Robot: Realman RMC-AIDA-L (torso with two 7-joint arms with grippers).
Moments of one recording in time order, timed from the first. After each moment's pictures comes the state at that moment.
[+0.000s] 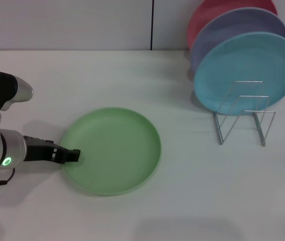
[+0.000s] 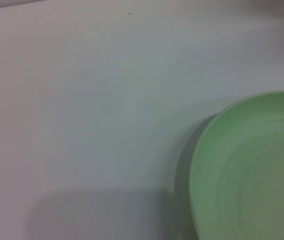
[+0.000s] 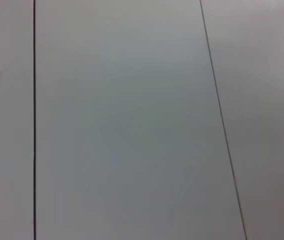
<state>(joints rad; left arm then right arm) -0.24 -2.06 -1.52 -1.39 2.58 -0.97 0.34 0.24 2.08 0.42 0.14 -1.32 -1.58 0.07</state>
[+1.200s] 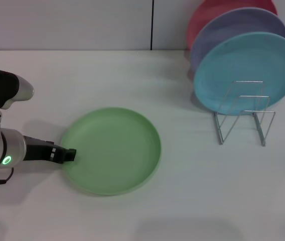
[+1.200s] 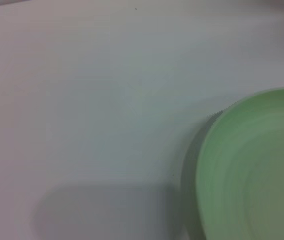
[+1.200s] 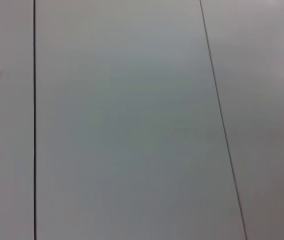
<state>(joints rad) -0.25 -2.07 -1.52 -1.39 2.62 -0.99 0.31 0.24 2.08 0.42 0.14 -1.32 -1.59 0.07</state>
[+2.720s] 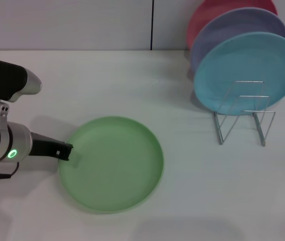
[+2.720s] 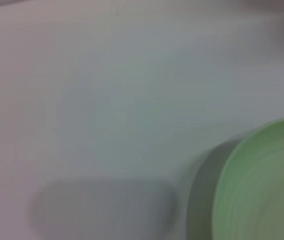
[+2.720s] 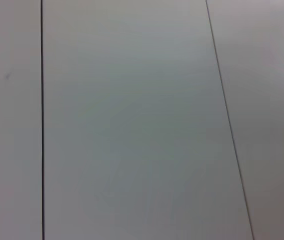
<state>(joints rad) -0.30 -2.07 -1.53 -1.39 2.61 -1.05 0.31 0.24 2.08 0.40 0.15 -1.32 -1.59 0.07</state>
